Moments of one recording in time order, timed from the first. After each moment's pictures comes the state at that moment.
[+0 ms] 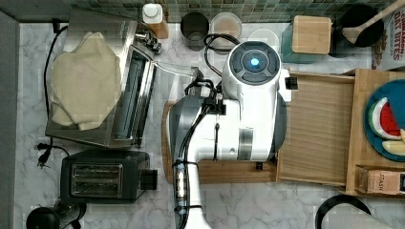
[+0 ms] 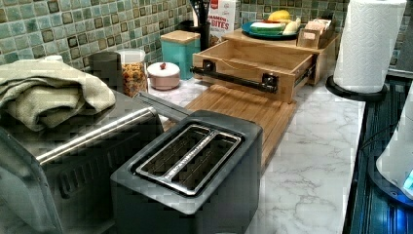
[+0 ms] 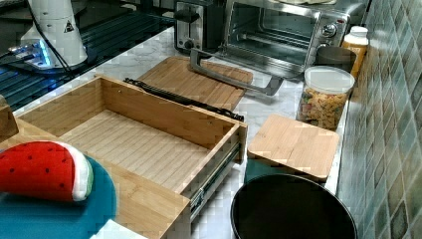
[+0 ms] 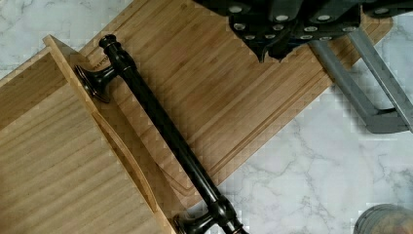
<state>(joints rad) -0.03 0.07 -0.03 -1.85 -0.05 0.26 -0.10</state>
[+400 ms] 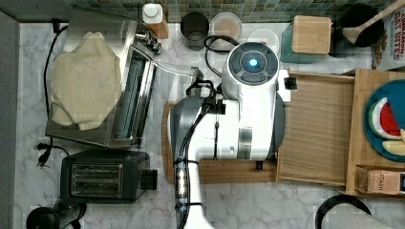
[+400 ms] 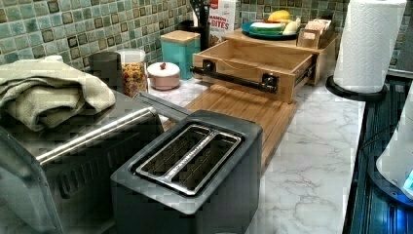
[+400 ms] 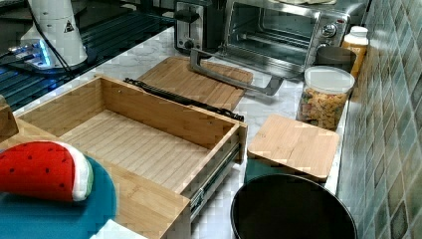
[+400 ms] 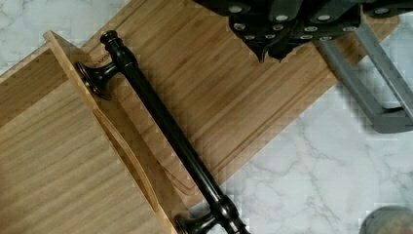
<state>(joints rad) -0.03 0.08 -0.03 -1.87 -0.06 0.27 -0.11</state>
